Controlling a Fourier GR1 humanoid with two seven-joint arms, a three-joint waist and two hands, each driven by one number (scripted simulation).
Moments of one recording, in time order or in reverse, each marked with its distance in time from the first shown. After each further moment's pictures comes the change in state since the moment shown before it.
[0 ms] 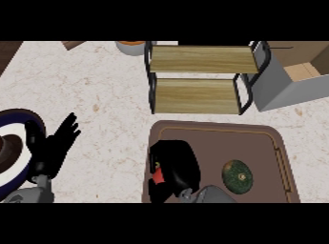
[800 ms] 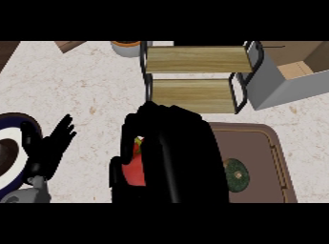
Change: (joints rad) left arm 0.005 0.012 0.020 0.012 0.003 -0.002 0.000; right arm -0.431 -0.010 -0.087 -0.485 0.122 0.077 0.441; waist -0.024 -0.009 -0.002
